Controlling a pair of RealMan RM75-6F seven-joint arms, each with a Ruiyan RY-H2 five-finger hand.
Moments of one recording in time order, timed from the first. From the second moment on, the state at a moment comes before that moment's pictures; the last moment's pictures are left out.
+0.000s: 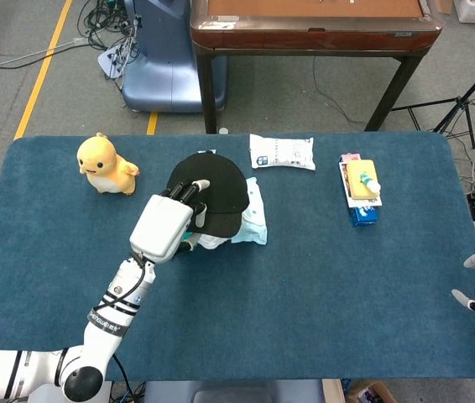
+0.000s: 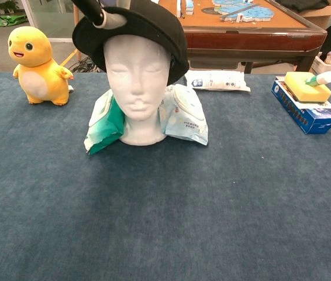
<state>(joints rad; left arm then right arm) -0.88 -1.37 -0.37 -2.07 0.94 1.30 0.84 0.04 -0.95 0.10 -1.67 -1.37 1.42 0.06</state>
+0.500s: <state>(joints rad) -0.95 -1.38 -0.40 -2.05 0.87 1.31 0.84 0.05 -0.95 0.10 -1.66 -1.35 1.40 0.06</state>
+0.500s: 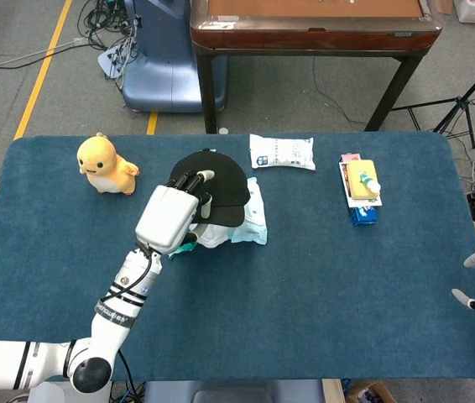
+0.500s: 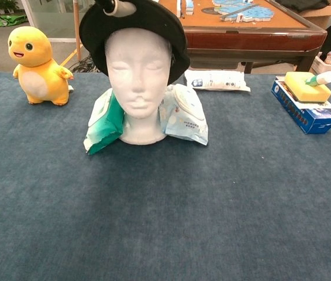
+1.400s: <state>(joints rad) -1.03 -1.38 -0.45 -1.95 0.79 1.33 0.81 0.06 -0.95 0.10 -1.66 -1.34 1.38 0.05</state>
